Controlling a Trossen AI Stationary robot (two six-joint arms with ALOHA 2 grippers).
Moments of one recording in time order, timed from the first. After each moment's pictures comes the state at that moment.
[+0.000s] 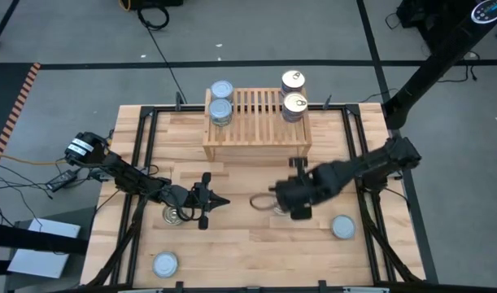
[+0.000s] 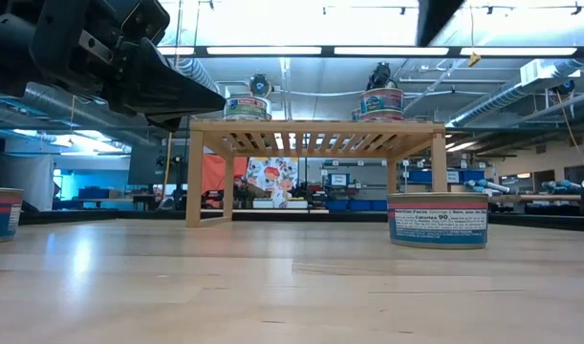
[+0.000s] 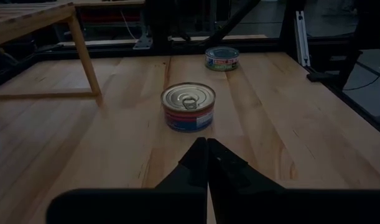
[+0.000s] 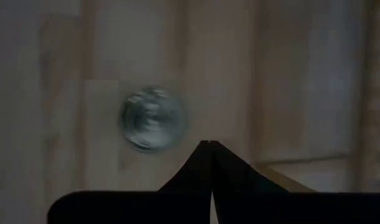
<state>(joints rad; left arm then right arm) -0.40 1.44 0.37 0.84 -0.38 -0.08 0.36 1.70 1.68 -1.37 0.34 0.29</state>
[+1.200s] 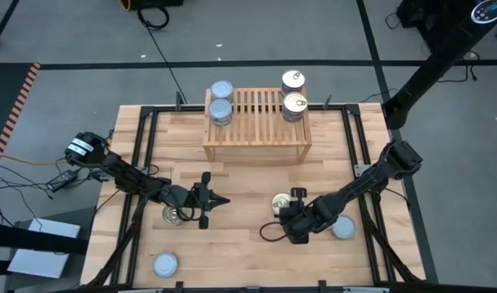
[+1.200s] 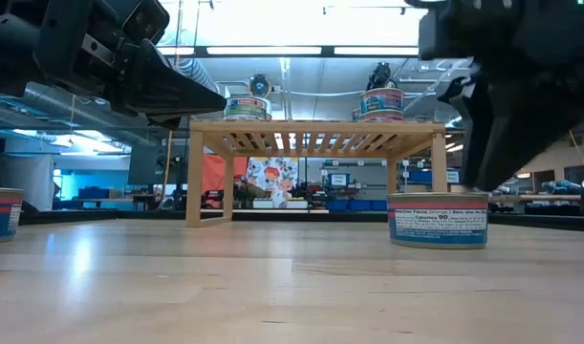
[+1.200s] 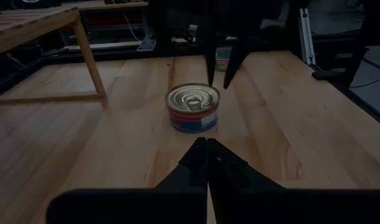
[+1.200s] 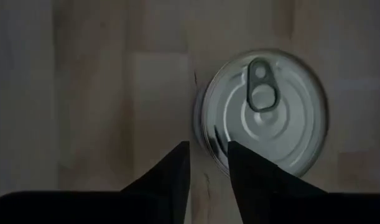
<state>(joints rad) -0.40 1.44 0.37 0.84 -0.40 -0.06 0.52 1.72 1.10 -0.73 0.32 0.50</state>
